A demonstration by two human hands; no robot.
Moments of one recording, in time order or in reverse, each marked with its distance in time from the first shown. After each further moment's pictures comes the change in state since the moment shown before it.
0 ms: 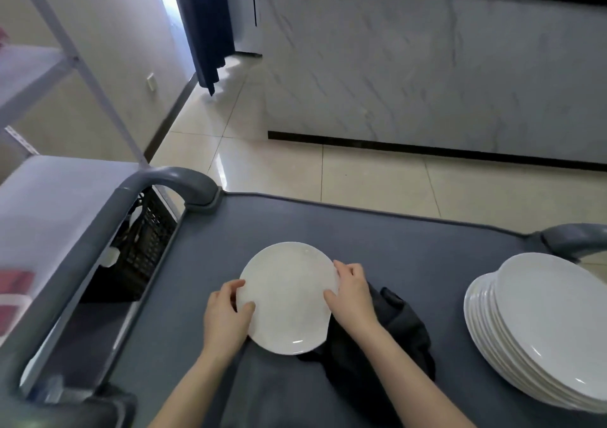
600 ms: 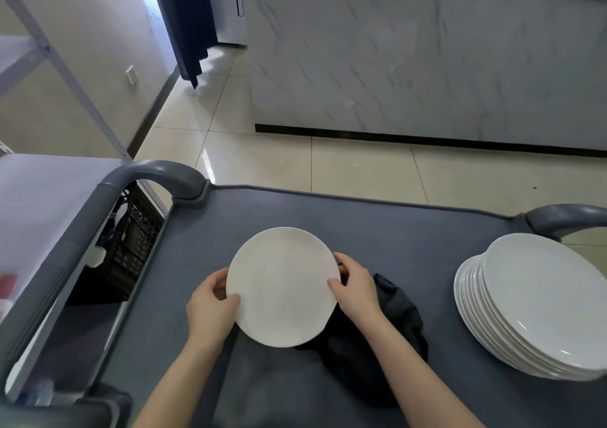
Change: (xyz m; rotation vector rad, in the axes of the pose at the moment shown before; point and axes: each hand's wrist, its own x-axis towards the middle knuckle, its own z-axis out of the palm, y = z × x) left_hand 0.001 0.004 -0.008 -0.243 0.076 -0.031; right_hand -0.011 0.007 -0.009 0.208 0.071 0.072
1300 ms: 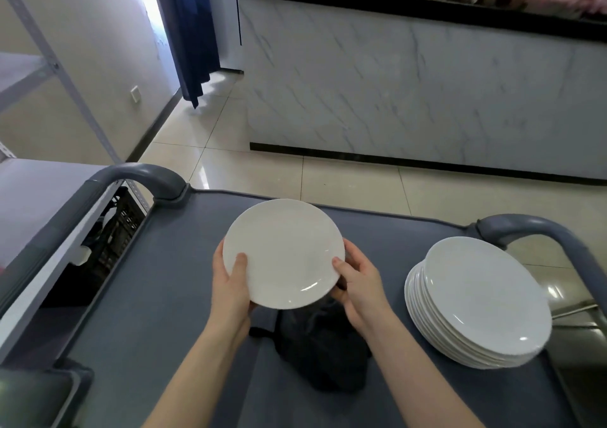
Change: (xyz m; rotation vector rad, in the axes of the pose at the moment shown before) left_hand -0.084 0.059 0.071 -0.646 -0.121 0.016; right_hand -0.044 0.004 -0.087 0.918 -0.081 0.036
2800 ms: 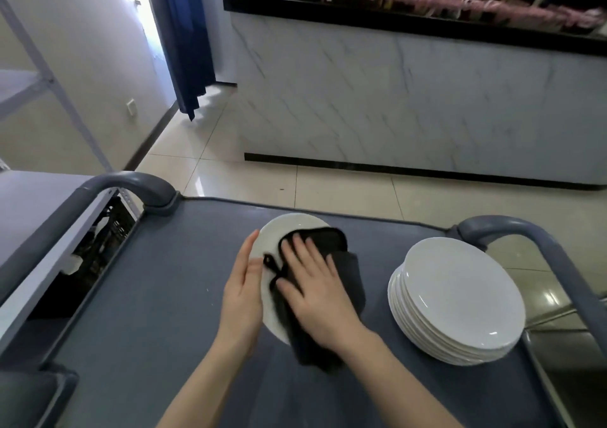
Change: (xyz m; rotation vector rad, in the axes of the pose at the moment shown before) left_hand -0.047 -0.006 0.030 0.214 -0.136 0.276; right_hand -0.020 0.006 0.004 -1.323 -0.244 -0.559
